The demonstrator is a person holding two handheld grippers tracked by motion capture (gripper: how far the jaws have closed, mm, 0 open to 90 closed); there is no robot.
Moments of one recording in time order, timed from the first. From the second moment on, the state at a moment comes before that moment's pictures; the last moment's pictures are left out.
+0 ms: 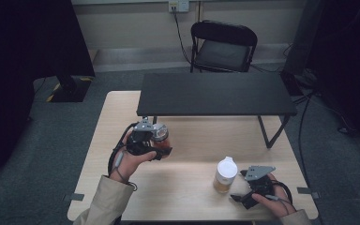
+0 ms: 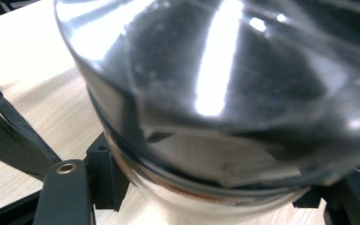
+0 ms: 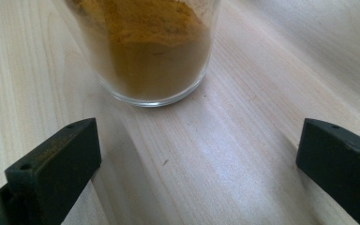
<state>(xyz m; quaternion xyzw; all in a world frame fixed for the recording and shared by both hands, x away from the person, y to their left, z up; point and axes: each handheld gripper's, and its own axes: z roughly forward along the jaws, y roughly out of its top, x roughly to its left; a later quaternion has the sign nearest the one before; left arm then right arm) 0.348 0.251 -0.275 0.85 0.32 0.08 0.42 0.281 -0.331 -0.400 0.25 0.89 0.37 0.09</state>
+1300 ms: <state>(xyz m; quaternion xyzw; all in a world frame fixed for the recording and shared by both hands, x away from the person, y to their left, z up) 0.366 0.236 -0.221 0.85 0.29 0.09 0.42 0.281 -0.331 -0.400 0.25 0.89 0.37 0.09</state>
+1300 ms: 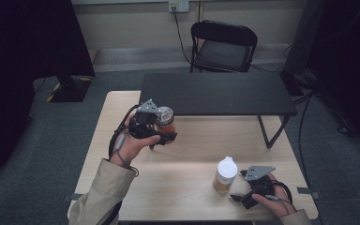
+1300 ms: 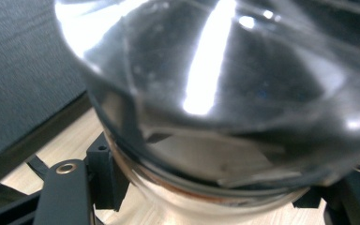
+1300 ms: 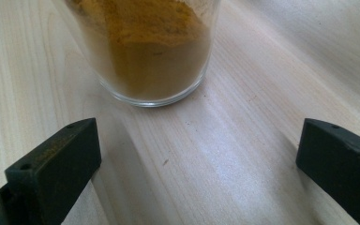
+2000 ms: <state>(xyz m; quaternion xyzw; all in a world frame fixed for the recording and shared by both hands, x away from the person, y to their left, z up) 0.377 0.227 -0.187 0.85 0.29 0.10 0.42 0.281 -0.331 -0.400 0.25 0.89 0.37 0.09</state>
